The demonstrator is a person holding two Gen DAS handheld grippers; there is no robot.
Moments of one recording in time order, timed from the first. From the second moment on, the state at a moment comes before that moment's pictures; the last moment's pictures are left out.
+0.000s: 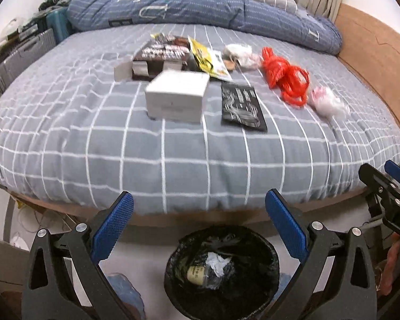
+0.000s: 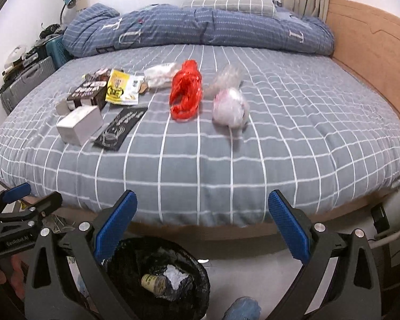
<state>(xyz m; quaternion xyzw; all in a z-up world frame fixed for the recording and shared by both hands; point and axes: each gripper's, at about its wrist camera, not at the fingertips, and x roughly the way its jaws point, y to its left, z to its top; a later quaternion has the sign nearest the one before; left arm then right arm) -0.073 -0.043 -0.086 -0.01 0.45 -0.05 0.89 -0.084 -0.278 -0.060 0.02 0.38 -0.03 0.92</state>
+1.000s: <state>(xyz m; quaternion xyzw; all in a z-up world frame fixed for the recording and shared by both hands) 0.058 -0.023 -0.076 0.00 0.44 -0.04 0.90 0.030 -0.322 -0.056 0.03 0.37 -0.05 0.93</state>
